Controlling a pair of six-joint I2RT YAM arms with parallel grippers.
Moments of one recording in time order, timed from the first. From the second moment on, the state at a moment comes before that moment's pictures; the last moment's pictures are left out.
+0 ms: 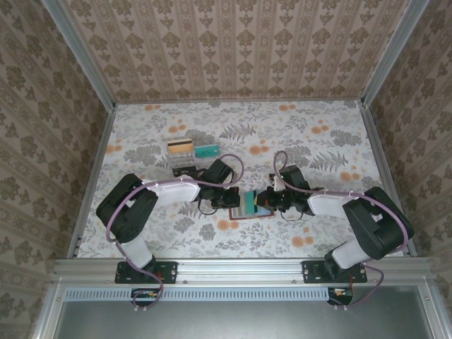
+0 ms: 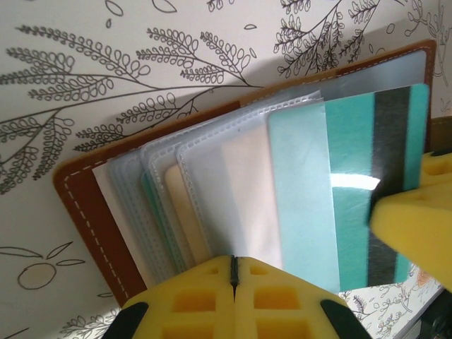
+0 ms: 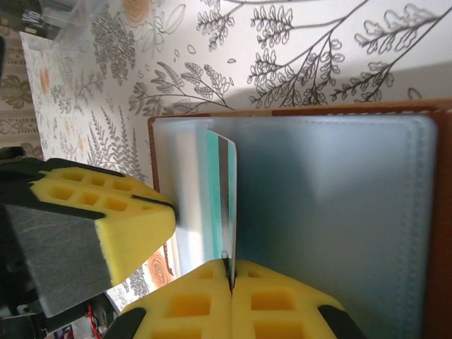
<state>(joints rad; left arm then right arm) -0.82 1.72 0.90 -0.26 0.38 -0.72 0.44 1.48 0.51 0.11 -0.56 0.79</state>
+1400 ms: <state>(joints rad) -0.63 1.47 0.91 0.21 0.58 -1.06 0.34 1.27 0.84 0.01 -0.68 0.84</state>
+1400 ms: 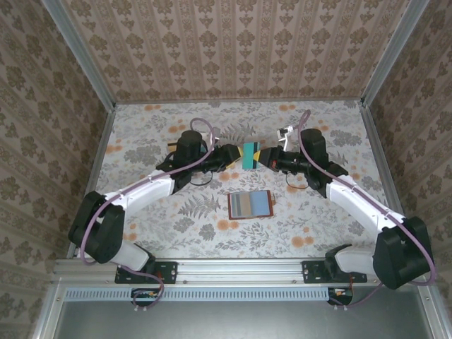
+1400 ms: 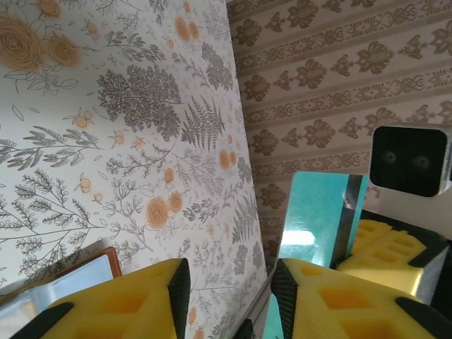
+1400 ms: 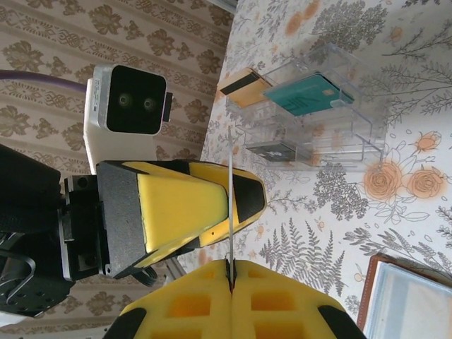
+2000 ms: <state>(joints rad) -0.61 1.48 0.88 0.37 0.64 -1.14 0.35 1.31 0.84 0.09 -0.72 0.87</state>
